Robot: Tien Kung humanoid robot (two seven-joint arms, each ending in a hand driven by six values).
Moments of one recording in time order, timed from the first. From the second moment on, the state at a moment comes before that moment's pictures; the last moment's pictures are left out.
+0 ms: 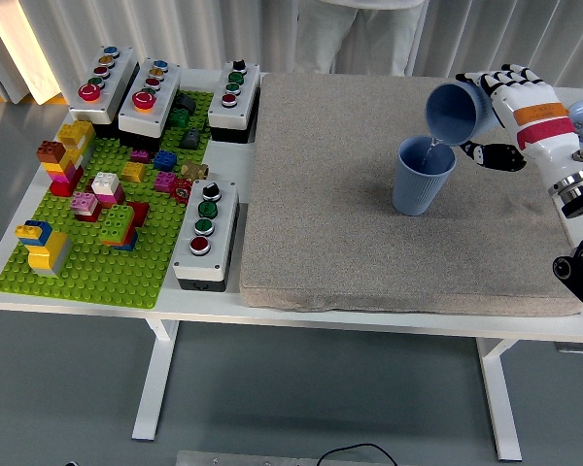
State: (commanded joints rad) left arm -0.16 0.13 -0.55 -0.18 0.62 0.02 0.20; right arm 0.74 -0.42 0.68 1.05 -1.92 -0.56 0.09
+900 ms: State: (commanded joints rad) left arm -0.15 0.13 -0.55 -0.18 0.62 0.02 0.20; right arm 0.75 -0.42 0.65 1.05 -1.99 -0.57 0.03
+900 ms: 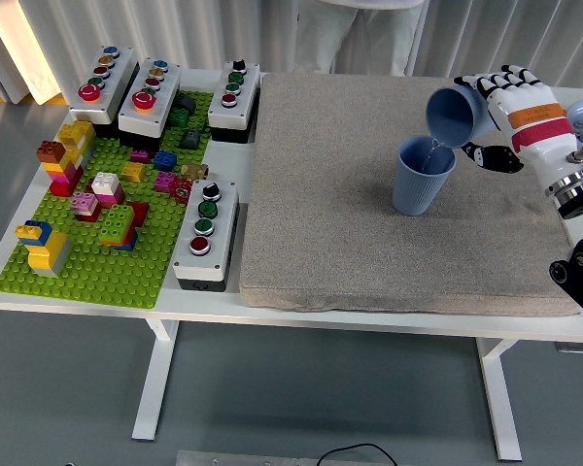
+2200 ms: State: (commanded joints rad) left arm -0.16 0.13 -0.56 -0.18 0.62 0.02 0.20; right arm 0.75 -0.43 0.64 1.06 -2.03 -0.57 -0.01
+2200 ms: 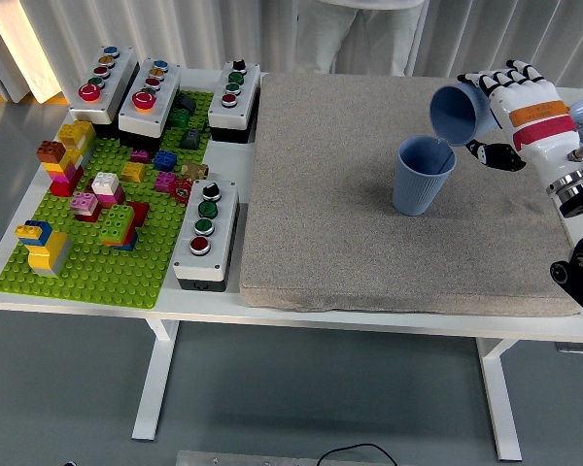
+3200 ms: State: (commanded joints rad) left arm -0.15 0.13 -0.55 -0.18 0.61 0.02 0.20; right arm 0.75 -0.42 0.65 1.06 -1.95 -0.56 0.00
